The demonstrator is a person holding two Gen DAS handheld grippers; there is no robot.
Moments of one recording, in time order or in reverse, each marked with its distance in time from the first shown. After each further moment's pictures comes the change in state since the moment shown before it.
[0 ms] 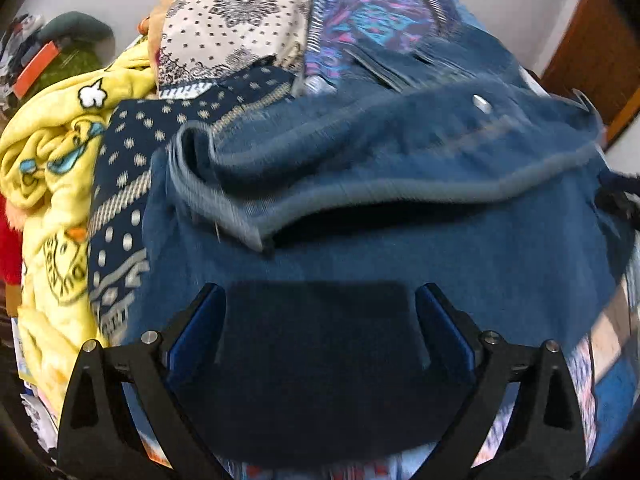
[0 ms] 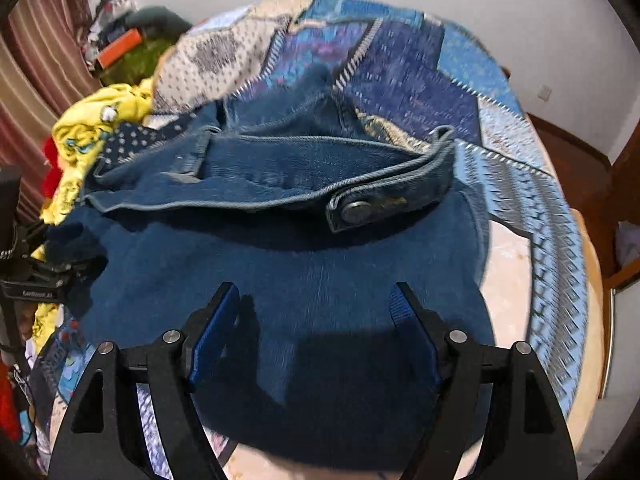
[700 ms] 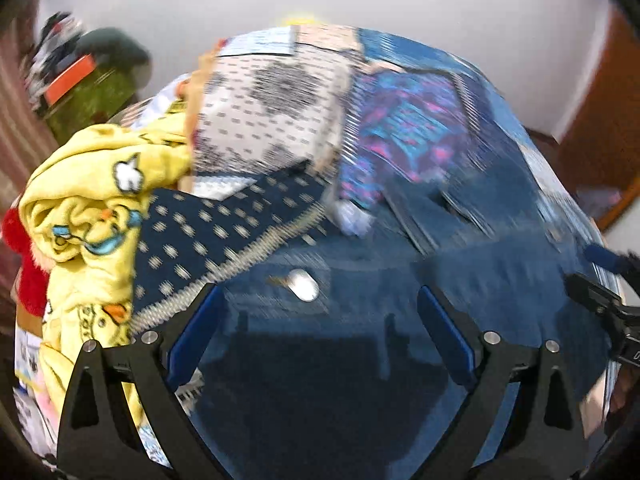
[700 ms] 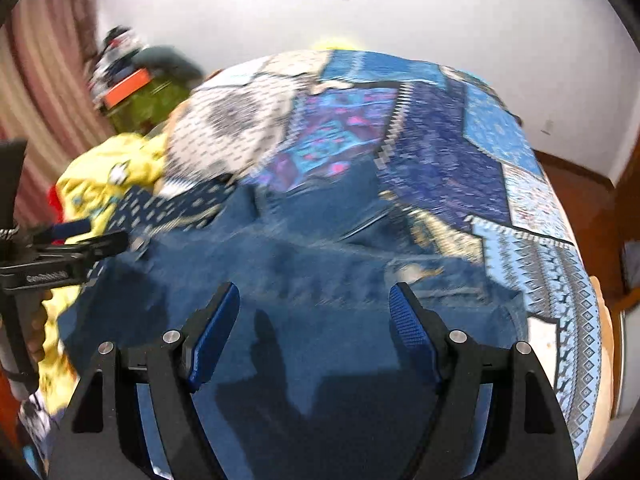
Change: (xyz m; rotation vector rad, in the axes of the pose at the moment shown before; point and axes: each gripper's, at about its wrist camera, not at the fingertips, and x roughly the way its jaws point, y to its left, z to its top) left arm -0.038 0.014 0.054 -0.065 -0.184 0.028; right arm -0.014 0.059 0.036 -0.012 -0.186 0.023
